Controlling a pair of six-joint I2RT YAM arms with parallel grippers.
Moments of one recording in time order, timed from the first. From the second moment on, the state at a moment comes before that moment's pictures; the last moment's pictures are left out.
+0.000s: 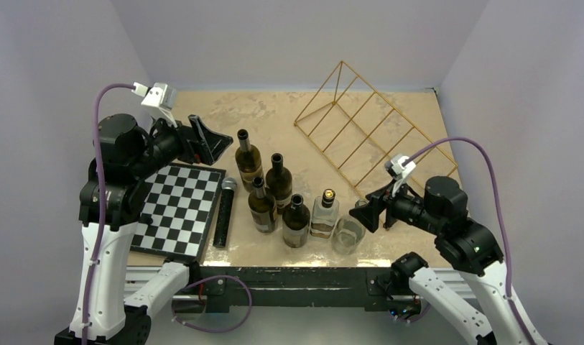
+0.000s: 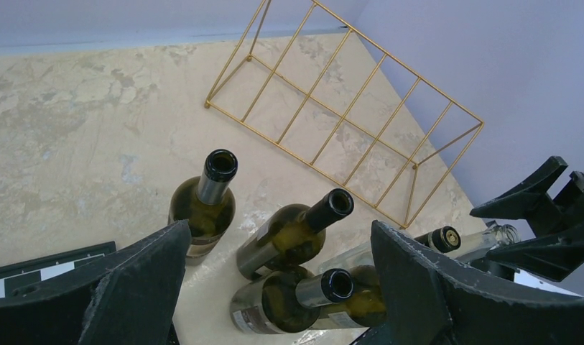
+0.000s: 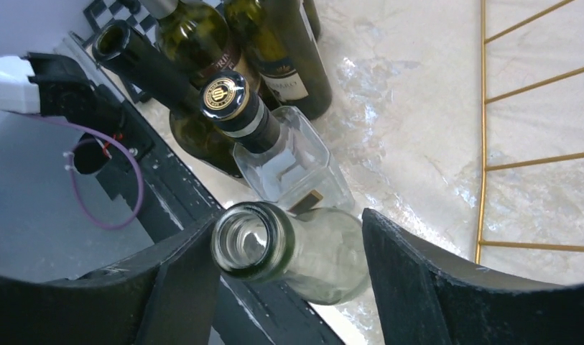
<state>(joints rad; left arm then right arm) -0.15 0.90 1.45 -0.77 0.46 -0.32 0.47 0.53 0.98 -0.84 -0.37 0.16</state>
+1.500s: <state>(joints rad) -0.15 0.88 1.41 -0.78 0.44 -0.31 0.61 0.64 1.19 -0.98 0.20 0.19</state>
